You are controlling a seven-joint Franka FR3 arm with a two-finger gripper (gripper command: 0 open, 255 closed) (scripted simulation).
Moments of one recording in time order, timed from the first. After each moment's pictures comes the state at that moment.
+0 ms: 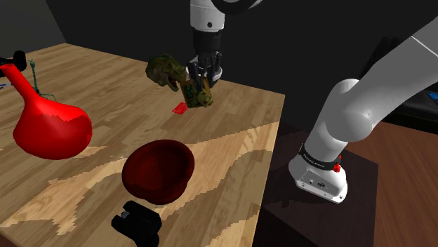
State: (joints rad) arm 0.12 -0.41 0.26 -2.32 0.16 1.95 0.26
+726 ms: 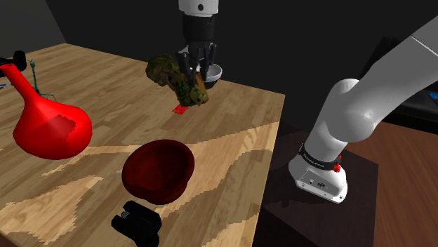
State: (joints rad) arm 0.15 -0.40 0.32 -2.20 0.17 1.85 0.36
